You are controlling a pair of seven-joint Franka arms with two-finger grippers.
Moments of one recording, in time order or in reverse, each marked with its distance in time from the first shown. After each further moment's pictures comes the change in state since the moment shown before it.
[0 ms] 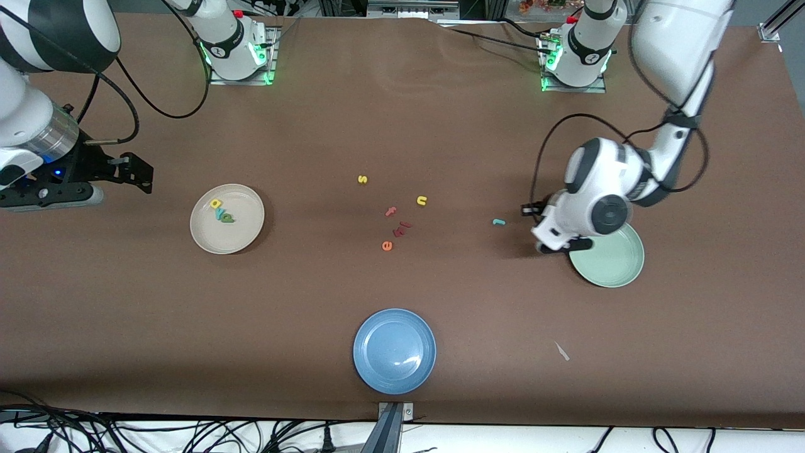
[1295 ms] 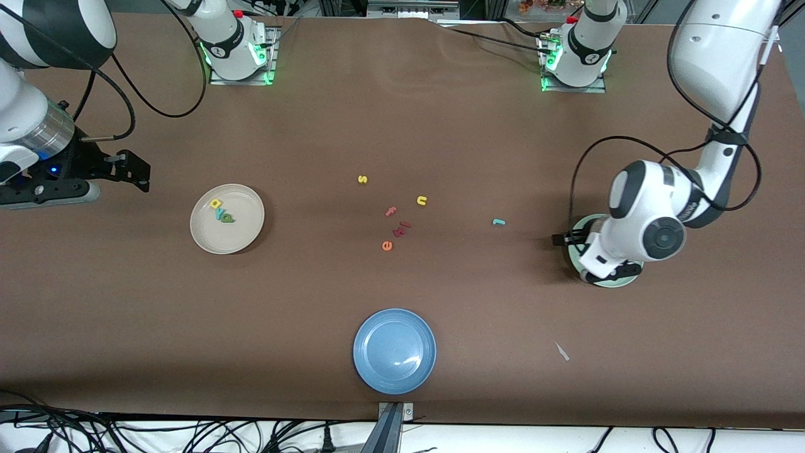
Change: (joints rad) left arm 0.110 0.104 -0.096 0.136 0.149 0.025 -0.149; right arm -0.050 -0.014 0.054 -0.011 0.000 0.007 -0.012
